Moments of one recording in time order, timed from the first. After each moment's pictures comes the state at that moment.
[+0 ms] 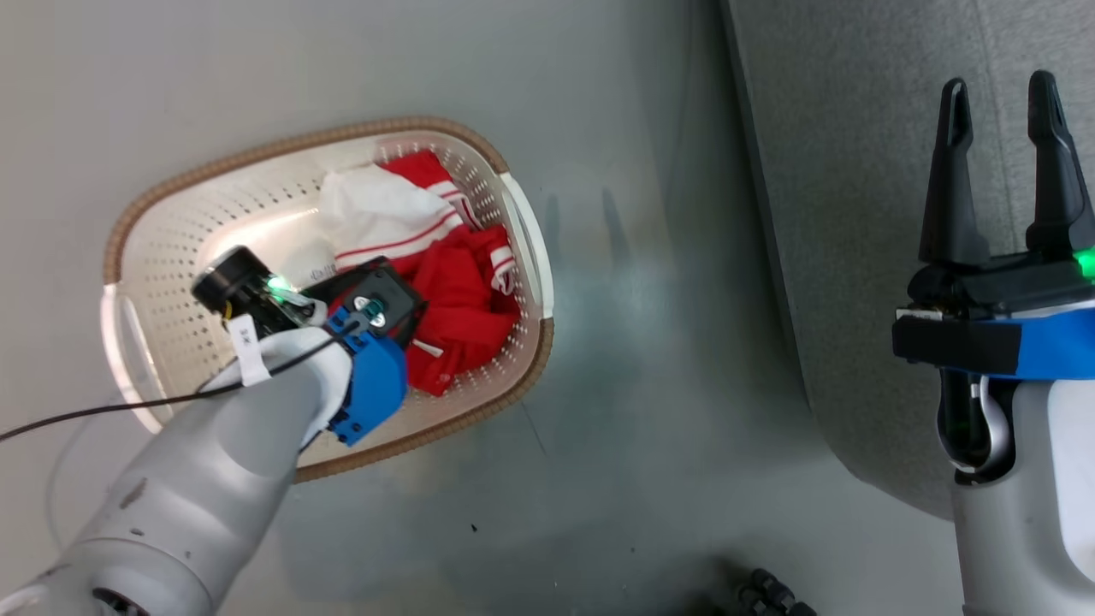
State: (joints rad) left arm -1.03 0.18 -1.09 1.18 -0.32 -0.13 -0.20; right arm -0.46 -0.12 -0.04 0.03 0.17 0.13 -0.26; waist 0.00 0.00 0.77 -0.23
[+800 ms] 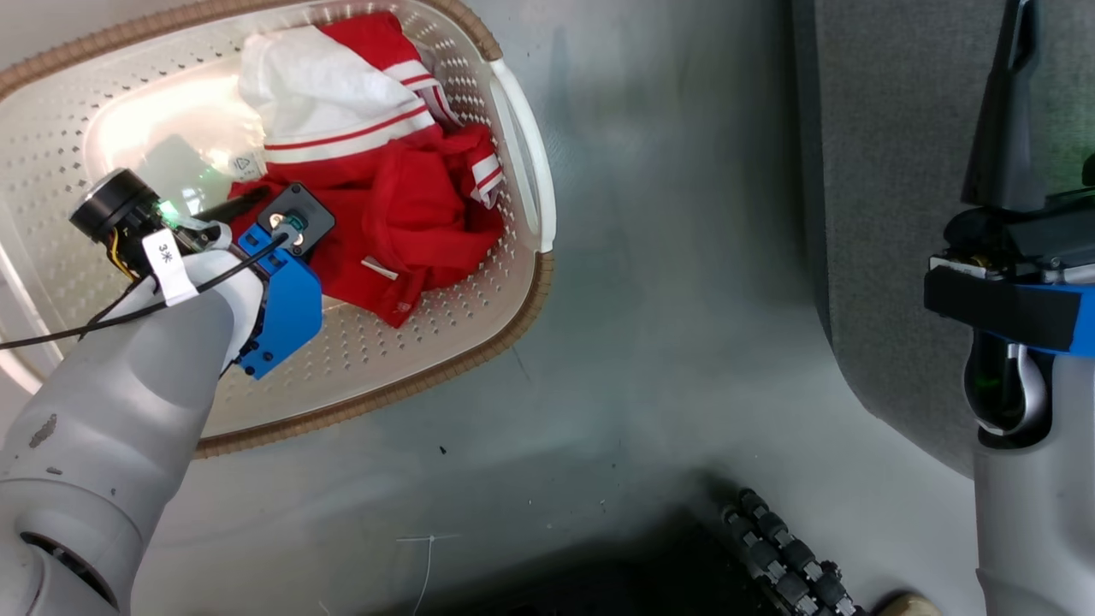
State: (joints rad) left arm -1.19 0.25 -1.21 1.28 -0.37 -0.12 -0.09; right arm -0.54 -0.11 -0.05 -0.07 0.16 0.13 -0.26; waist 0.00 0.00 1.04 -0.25
